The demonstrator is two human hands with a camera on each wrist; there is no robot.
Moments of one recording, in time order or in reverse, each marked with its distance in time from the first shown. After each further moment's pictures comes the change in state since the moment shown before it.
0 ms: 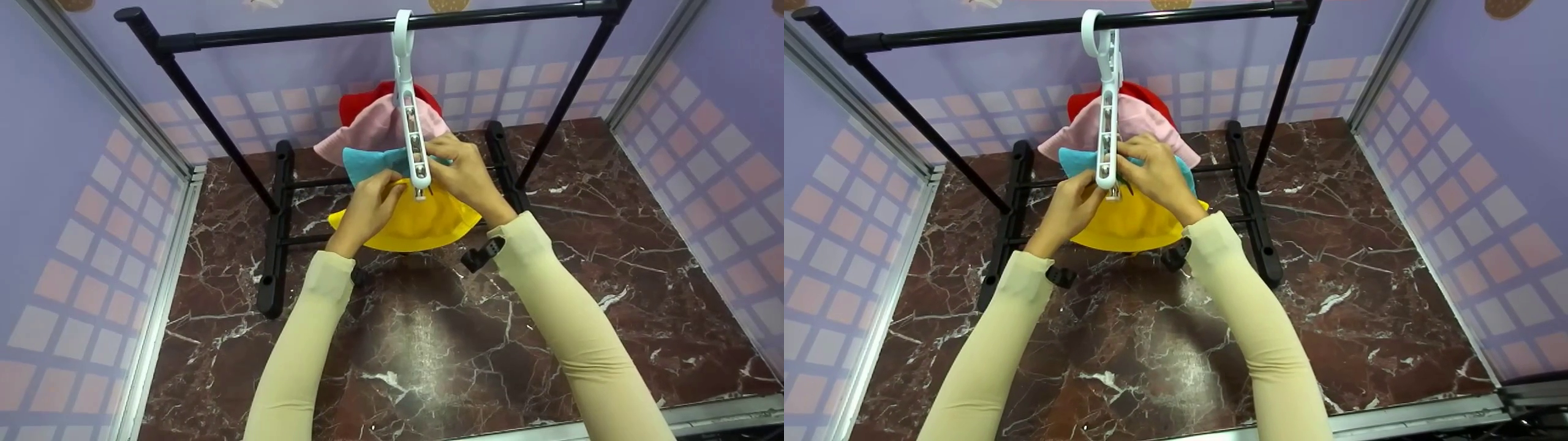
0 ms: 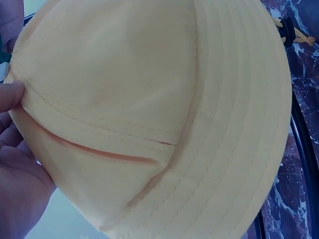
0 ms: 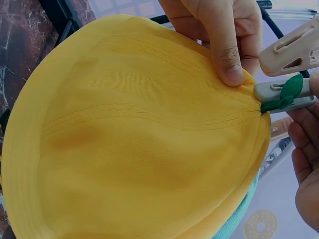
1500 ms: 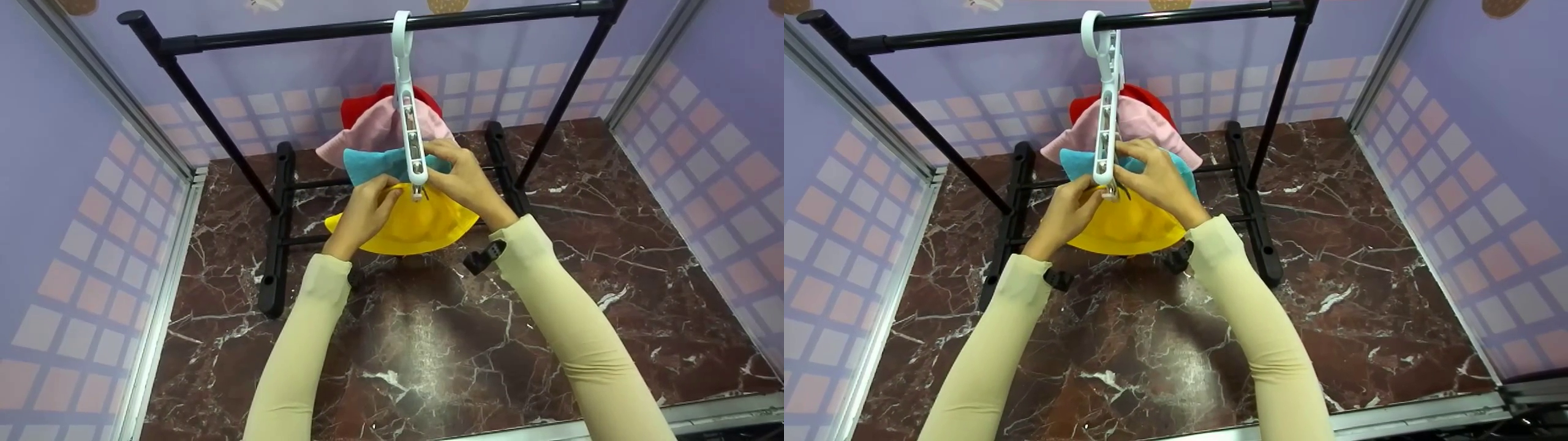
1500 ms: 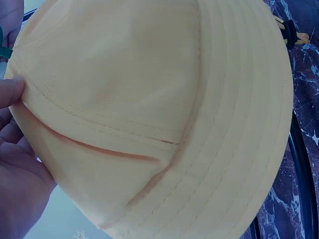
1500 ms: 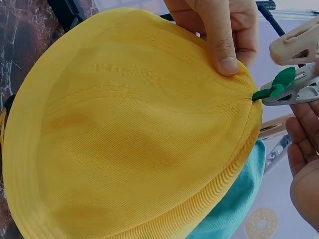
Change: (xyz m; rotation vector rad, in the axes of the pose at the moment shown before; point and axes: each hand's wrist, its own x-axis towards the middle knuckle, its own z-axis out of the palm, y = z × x) left_hand -0.007 -0.004 -0.002 -0.026 -0.026 -0.019; right_hand -0.008 0.001 -0.001 0.068 -0.090 0.102
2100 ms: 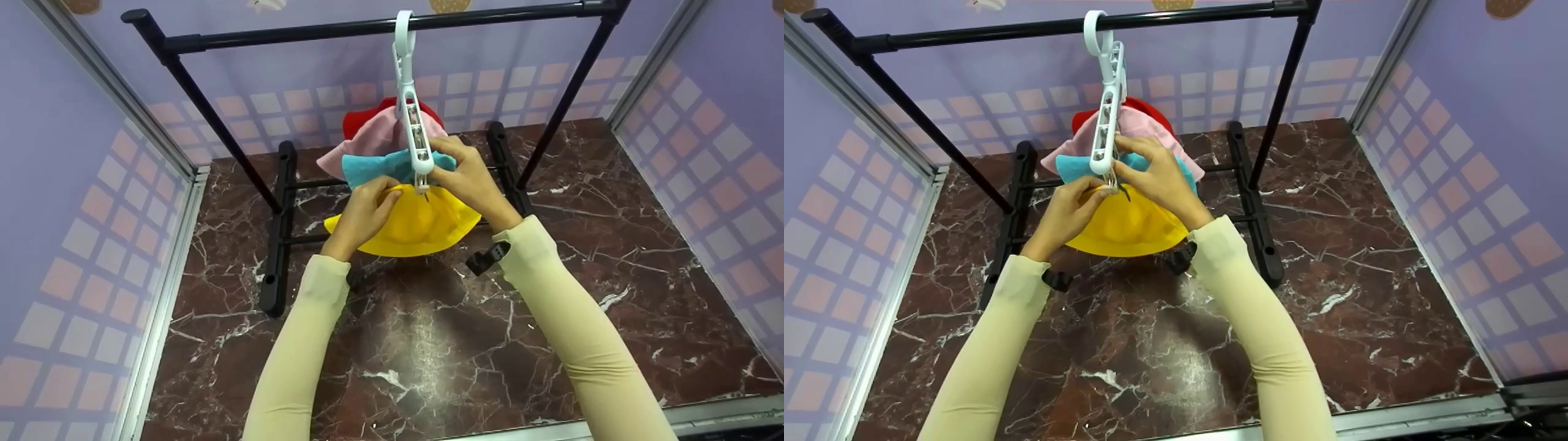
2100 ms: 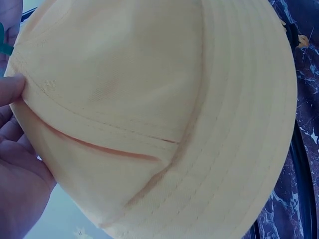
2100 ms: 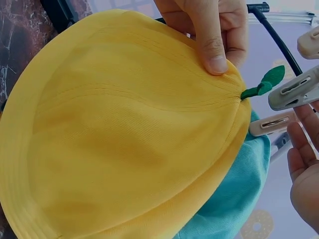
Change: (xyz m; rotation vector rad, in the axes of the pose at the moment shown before) left_hand -0.004 -0.002 -0.004 -0.015 0.008 0.045; right_hand -0.002 -0.005 -0.002 0.060 0.043 -0.006
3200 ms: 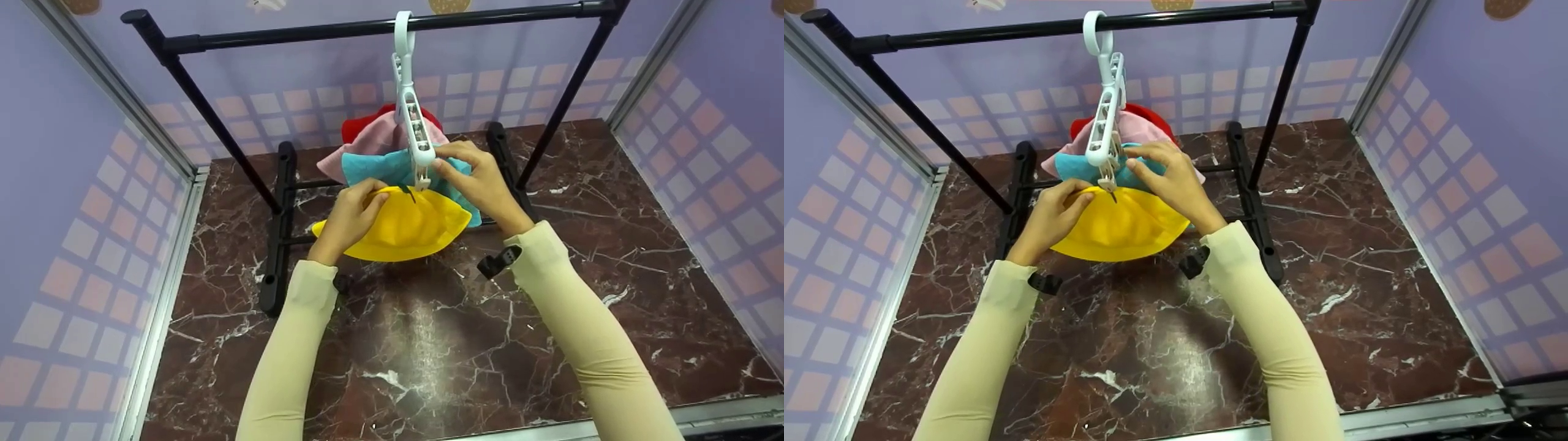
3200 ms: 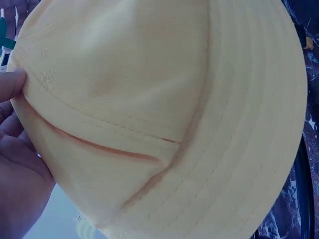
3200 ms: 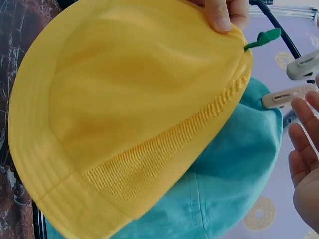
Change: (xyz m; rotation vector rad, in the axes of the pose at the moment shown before) left_hand -0.012 -0.002 -0.016 0.010 0.013 -0.017; right_hand -0.014 0.003 -0.013 -0.044 0.035 -0.002
